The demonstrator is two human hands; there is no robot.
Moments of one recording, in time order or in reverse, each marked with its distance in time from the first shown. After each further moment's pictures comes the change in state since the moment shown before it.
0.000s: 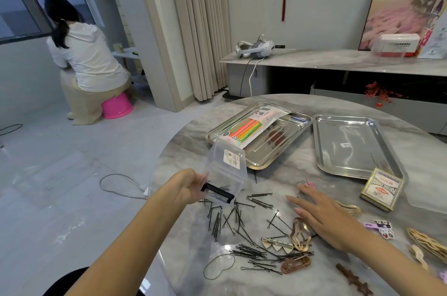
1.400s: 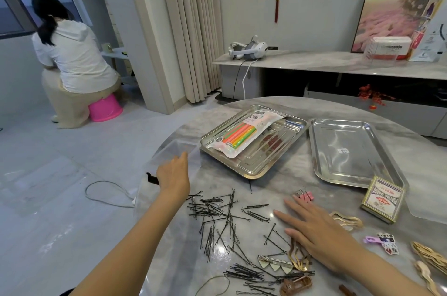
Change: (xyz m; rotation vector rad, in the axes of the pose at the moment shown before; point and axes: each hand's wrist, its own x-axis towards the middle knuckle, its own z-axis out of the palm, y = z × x) left_hand 0.085 0.020 -0.004 1.920 0.639 0.842; right_hand 0.011 -0.010 0.005 -0.209 -0.030 -0.074
